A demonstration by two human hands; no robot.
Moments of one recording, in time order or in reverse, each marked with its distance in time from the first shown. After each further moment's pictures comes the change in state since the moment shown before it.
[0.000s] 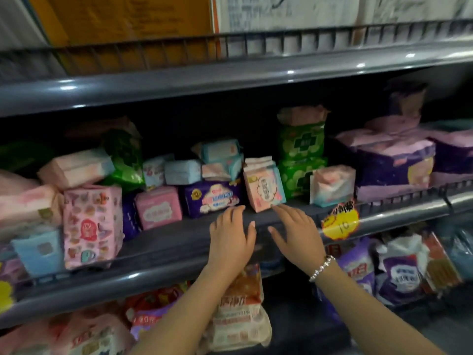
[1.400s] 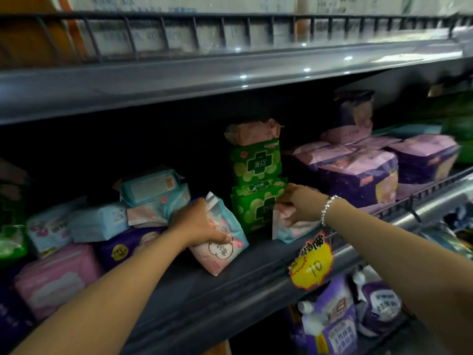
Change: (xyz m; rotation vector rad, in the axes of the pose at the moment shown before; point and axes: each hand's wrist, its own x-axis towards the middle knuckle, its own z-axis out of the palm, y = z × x) left_hand 0.194 0.012 0.044 0.224 -0.386 -0.005; right_hand 0.150 0.155 -0.060 -0.424 -0.561 0.043
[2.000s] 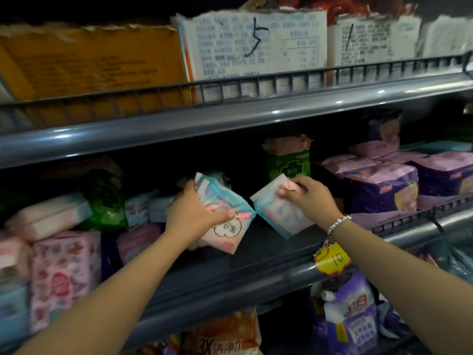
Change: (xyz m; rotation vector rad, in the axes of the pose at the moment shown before) left_hand -0.125 -0.041 -0.082 -0.419 0.371 -0.139; right_hand -0.069 -0.096 -0.051 0.988 0.560 0.117
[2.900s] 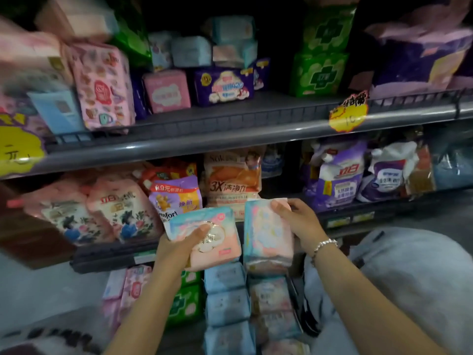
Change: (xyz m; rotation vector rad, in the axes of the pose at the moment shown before) left_hand -0.347 -0.143 0.048 -0.862 -0.053 -0.919; right_hand -0.315 0.074 0.106 0.456 -0.263 0.753
